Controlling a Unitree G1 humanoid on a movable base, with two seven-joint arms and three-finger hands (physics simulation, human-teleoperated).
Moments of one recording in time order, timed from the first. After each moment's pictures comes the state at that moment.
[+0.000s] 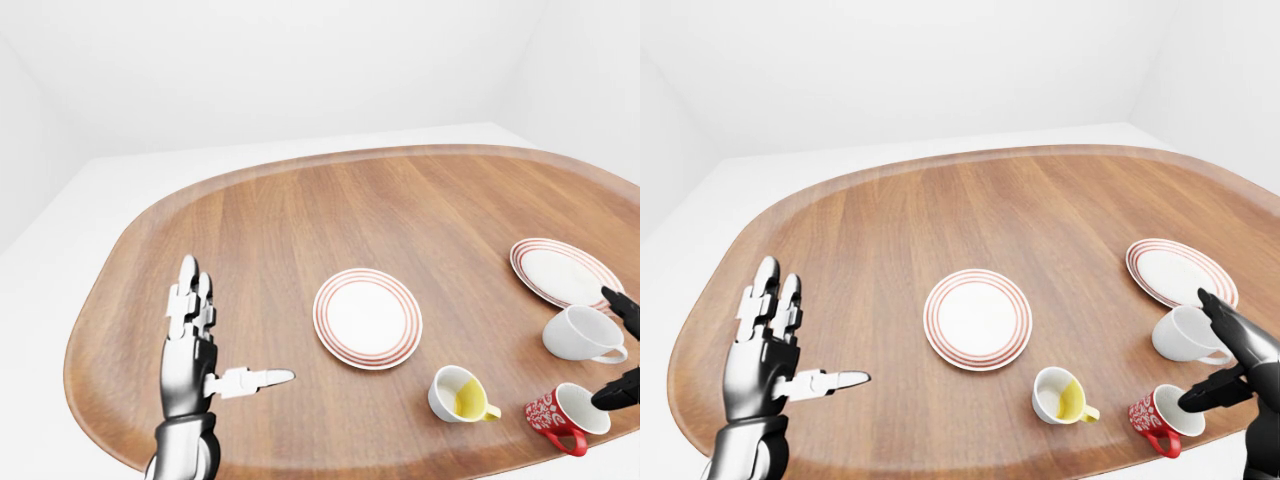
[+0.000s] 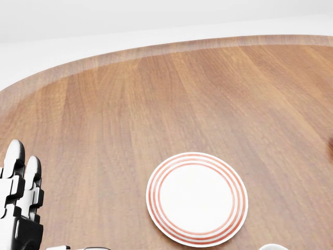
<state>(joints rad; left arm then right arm) 0.44 -0.01 -0.03 -0.59 0.04 -0.09 0.03 0.05 -0.59 -0.72 0.10 -0.79 0.09 0.70</state>
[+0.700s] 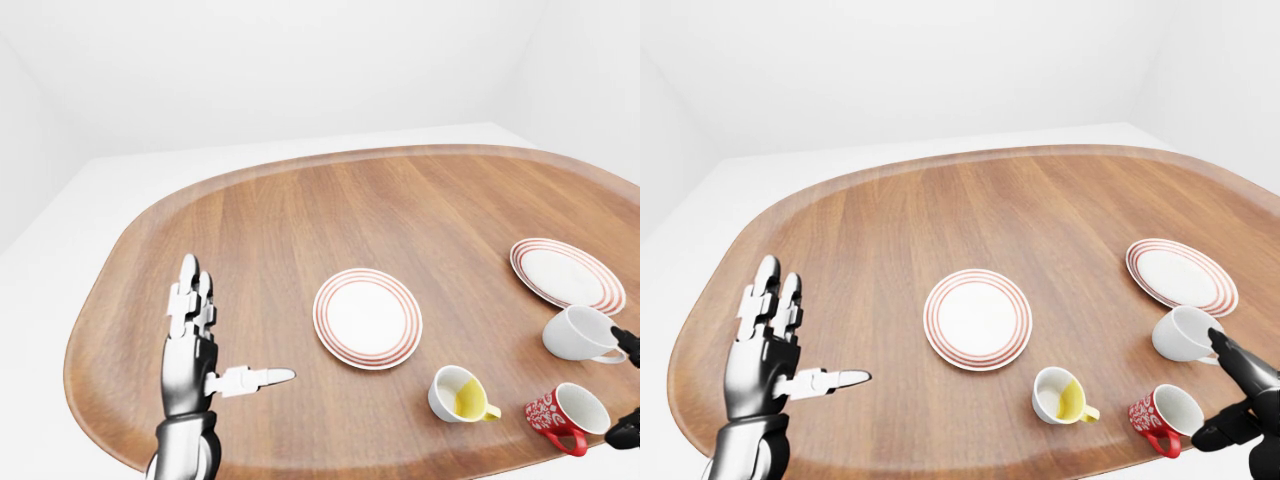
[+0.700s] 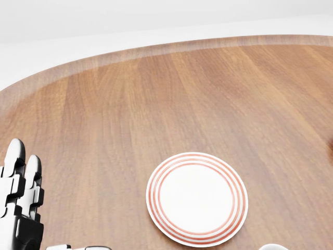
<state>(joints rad) 0.43 -0.01 -0.03 -0.59 0.04 -0.09 0.03 0.11 -0.58 -0.75 0.20 -0.91 0.09 0.70</state>
